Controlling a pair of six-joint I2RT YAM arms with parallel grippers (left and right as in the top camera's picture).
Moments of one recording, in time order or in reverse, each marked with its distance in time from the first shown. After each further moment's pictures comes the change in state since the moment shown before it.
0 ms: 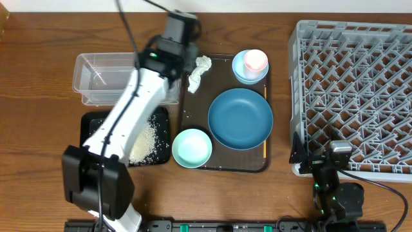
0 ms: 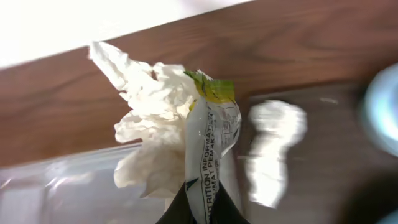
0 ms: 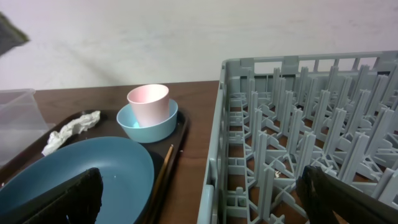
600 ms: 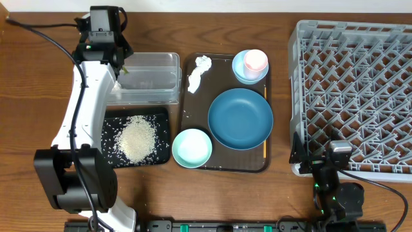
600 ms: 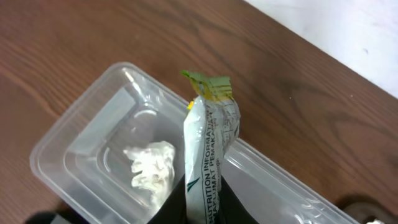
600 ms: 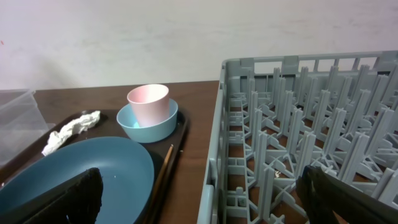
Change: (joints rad) left arm 0.333 0.002 0.000 -0.066 -0.053 -0.516; right arm 0.000 0.000 0.000 0.000 0.000 0.000
